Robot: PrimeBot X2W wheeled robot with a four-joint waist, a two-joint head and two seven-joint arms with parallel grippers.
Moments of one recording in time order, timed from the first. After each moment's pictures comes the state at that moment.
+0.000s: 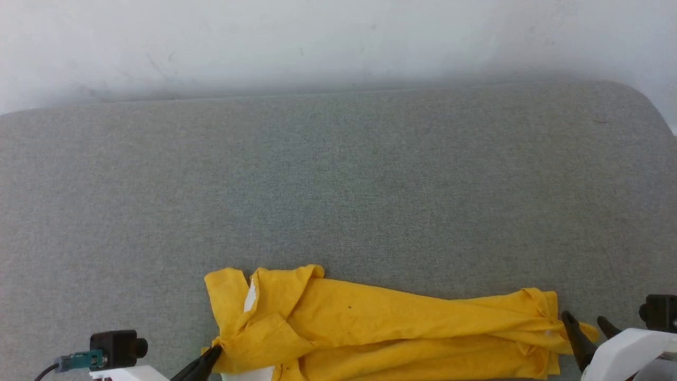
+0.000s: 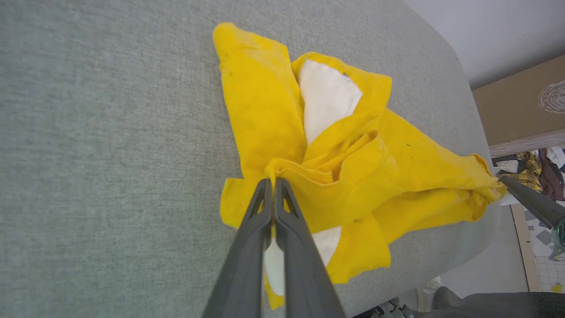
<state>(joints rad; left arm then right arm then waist) 0.09 0.76 -0.58 -0.13 -1.24 0.15 0.04 0.15 -0.05 -0.24 -0.04 0.29 0.13 0.47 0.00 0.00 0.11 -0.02</state>
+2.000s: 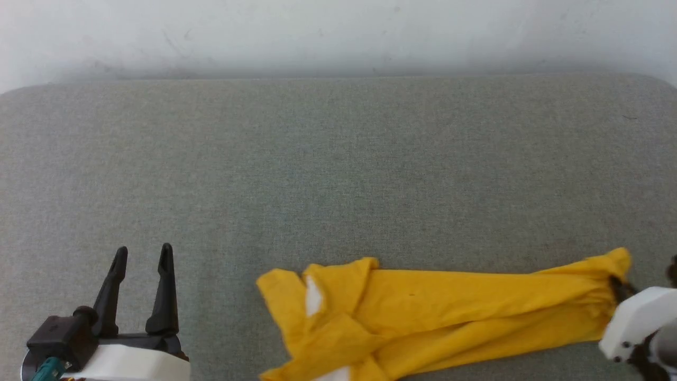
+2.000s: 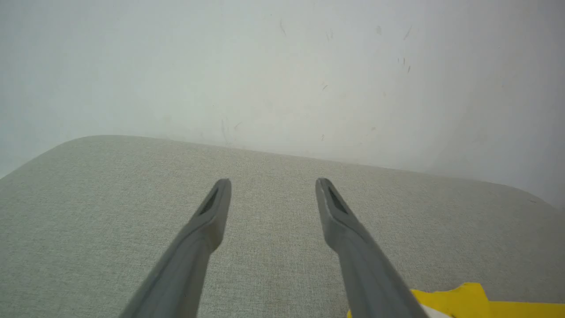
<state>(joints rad) 0.12 0.42 -0.17 -0.18 -0.55 0.18 -0.26 -0.02 -0.05 -0.34 0.06 0.17 0.13 0.45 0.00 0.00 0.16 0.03</state>
